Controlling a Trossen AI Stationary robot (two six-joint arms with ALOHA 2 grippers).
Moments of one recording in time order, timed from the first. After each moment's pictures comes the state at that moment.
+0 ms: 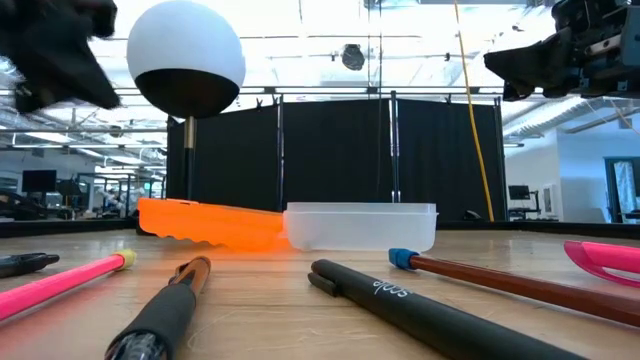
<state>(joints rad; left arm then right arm) -0.68 1.03 0.65 -0.55 -0.60 -1.29 0.04 0.44 0.02 0.55 0.00 -0.18</state>
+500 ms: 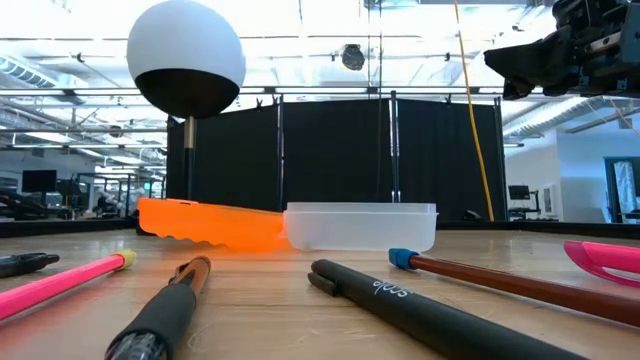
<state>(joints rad) -0.85 1.78 1.45 -1.08 -0.39 -1.92 0.04 0.44 0.02 0.56 -0.01 -0.18</state>
